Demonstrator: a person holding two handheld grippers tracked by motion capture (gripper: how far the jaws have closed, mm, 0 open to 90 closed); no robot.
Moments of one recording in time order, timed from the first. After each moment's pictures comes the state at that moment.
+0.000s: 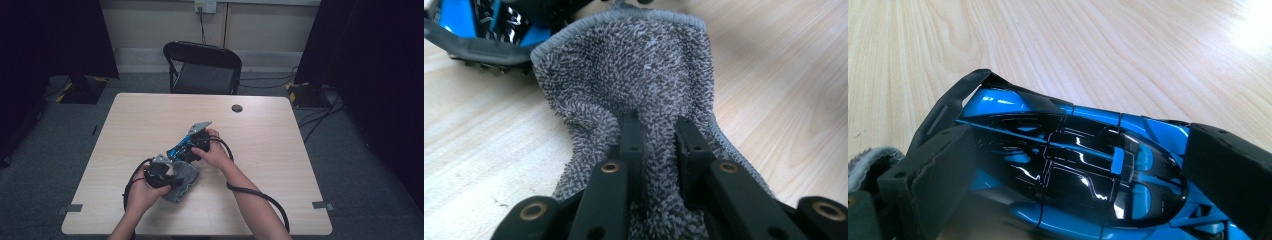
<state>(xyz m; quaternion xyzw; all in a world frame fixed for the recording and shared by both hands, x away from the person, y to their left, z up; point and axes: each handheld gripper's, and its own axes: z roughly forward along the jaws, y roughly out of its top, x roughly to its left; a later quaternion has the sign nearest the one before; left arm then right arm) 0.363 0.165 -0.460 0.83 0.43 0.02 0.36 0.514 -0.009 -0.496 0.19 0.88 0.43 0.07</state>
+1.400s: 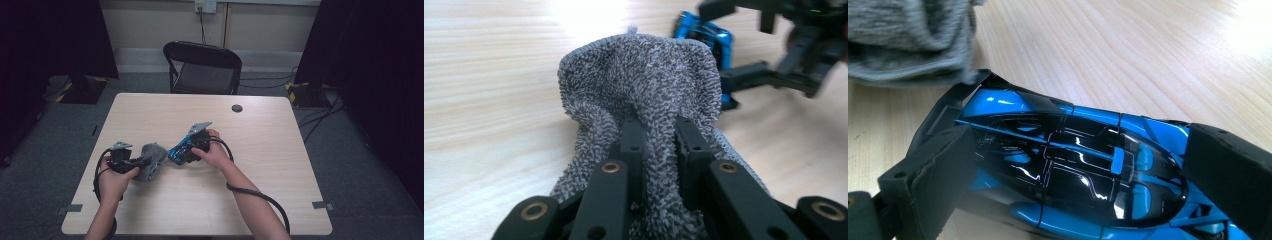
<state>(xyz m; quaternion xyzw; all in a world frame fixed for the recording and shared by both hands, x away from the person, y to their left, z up) 0.385 0.258 -0.452 0.72 0.55 0.11 0.40 0.512 -0.010 -0.496 0.19 0.88 0.43 0.07</state>
